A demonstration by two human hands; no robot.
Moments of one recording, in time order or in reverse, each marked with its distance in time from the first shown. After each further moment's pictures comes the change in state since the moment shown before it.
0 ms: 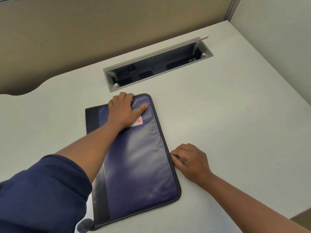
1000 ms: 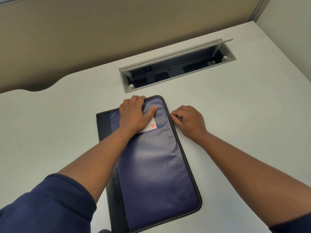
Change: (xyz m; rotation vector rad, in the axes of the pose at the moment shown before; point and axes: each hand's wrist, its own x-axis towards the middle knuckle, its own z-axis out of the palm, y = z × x) left_hand -0.004 -0.012 0.002 -0.091 0.063 -0.059; right_hand 0.168 -0.003 0.019 0.001 0.033 -0.079
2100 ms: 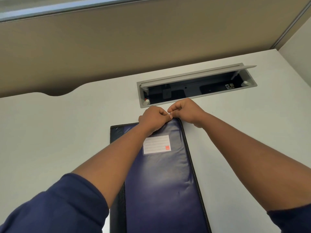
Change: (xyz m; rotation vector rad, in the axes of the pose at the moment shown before) left_hand 0.055 0.021 -0.022 -0.443 -0.302 -0.319; right_hand 0.135 -0.034 0.004 0.410 -0.441 0.289
